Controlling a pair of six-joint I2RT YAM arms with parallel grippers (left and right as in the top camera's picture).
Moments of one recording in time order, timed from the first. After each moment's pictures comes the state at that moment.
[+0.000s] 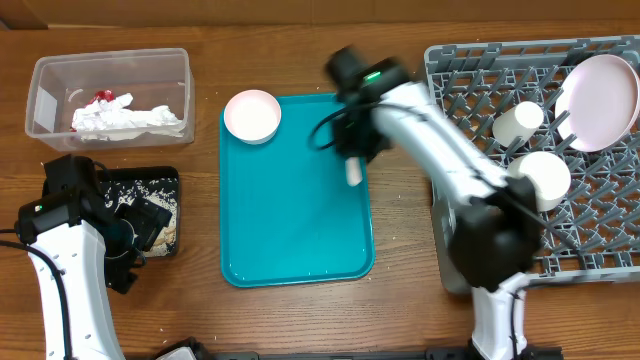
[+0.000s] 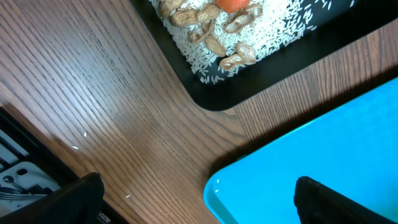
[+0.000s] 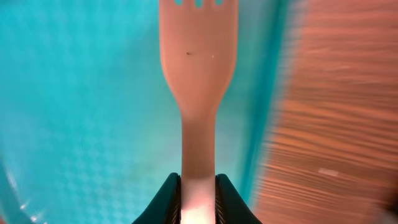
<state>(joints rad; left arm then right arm) 0.42 1.30 1.06 -1.27 0.07 -0.70 0.49 2.12 1.96 -1.30 -0.09 0.38</state>
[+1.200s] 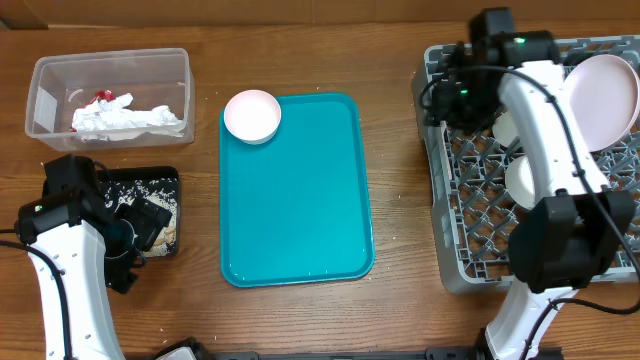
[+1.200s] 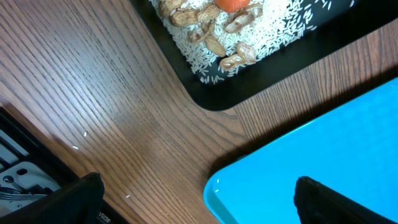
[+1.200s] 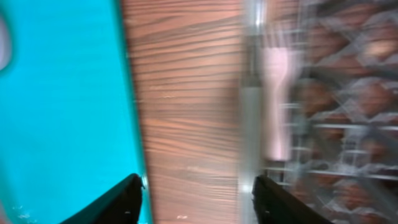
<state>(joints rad) 0.42 1.30 1.06 -1.27 0.07 -0.70 0.10 2.01 1.91 -1.31 -0.21 0.12</state>
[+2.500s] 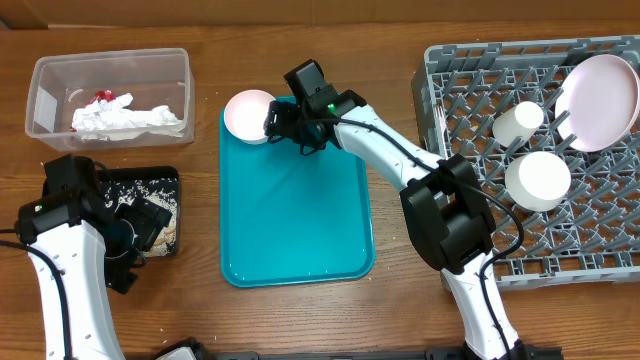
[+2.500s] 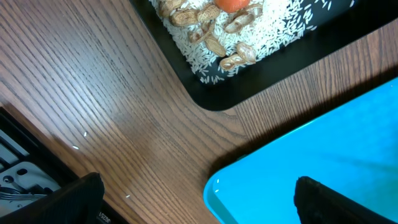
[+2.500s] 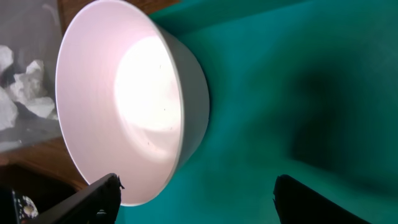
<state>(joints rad) 0.42 1.30 1.06 -1.27 0.07 -0.70 0.60 2.34 1.90 -0.56 -0.24 0.78</state>
